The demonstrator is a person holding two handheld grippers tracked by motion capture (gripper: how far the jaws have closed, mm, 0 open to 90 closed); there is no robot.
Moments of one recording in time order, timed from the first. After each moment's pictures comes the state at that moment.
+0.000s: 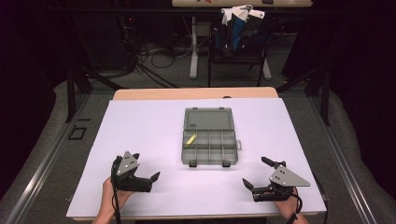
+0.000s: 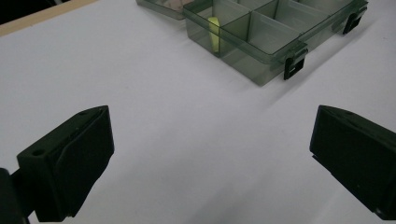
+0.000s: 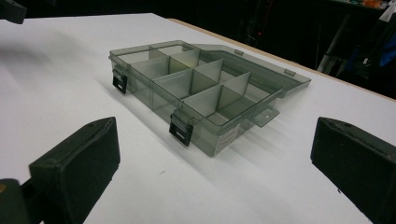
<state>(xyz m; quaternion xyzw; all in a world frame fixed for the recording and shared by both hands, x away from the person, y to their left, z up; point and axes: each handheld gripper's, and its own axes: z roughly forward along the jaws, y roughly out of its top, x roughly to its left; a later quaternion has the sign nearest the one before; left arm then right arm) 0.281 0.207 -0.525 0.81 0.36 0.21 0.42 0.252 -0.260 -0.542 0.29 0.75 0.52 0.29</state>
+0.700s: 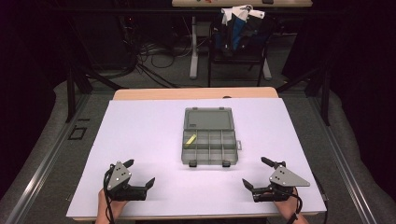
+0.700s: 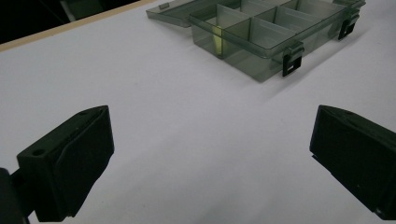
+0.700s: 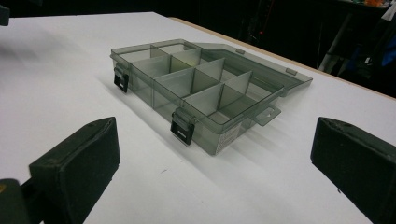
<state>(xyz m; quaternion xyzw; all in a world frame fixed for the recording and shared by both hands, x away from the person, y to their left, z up) 0.260 0.222 -0.541 0.78 0.35 0.24 0.46 0.252 -0.260 -0.543 0.29 0.75 0.52 0.28</state>
